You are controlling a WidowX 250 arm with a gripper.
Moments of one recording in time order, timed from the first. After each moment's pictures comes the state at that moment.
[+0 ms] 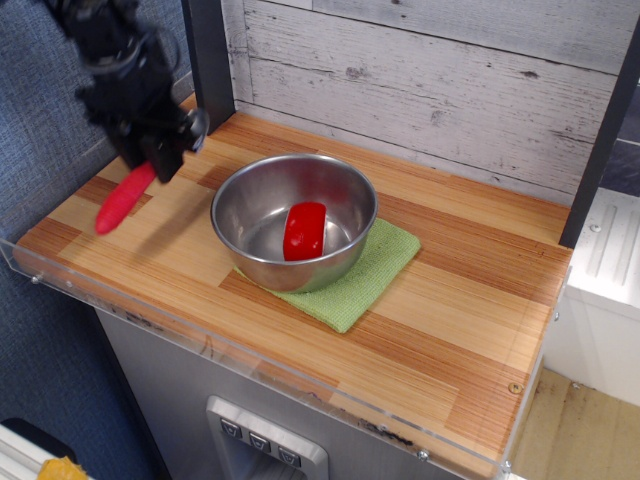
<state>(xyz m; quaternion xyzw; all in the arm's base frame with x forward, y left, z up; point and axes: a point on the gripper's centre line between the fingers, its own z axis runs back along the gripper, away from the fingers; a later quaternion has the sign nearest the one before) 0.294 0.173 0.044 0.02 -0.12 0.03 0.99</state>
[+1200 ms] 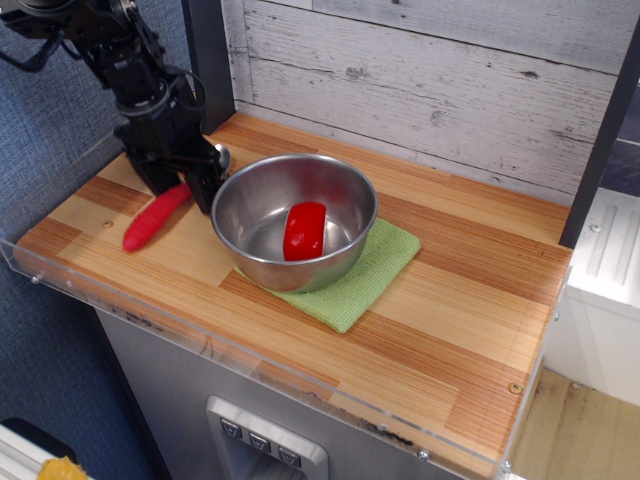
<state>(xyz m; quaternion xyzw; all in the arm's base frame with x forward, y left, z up) 0.311 0.143 0.015 -0.03 -0.11 0.00 0.99</state>
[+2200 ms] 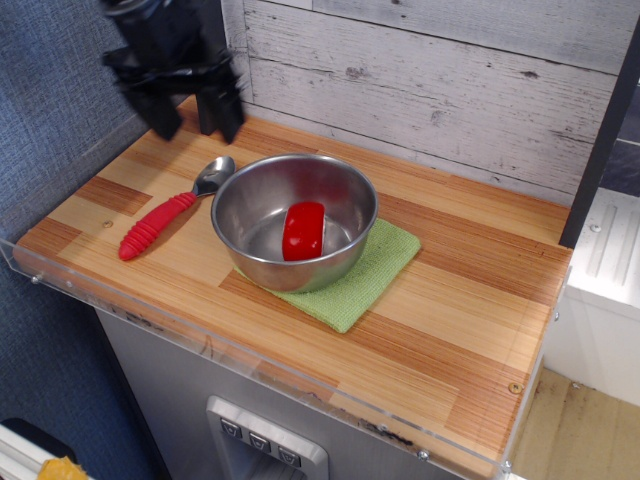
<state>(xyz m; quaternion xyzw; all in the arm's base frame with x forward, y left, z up) 0.310 0.102 0.104 -0.09 -0.14 0.07 0.98</state>
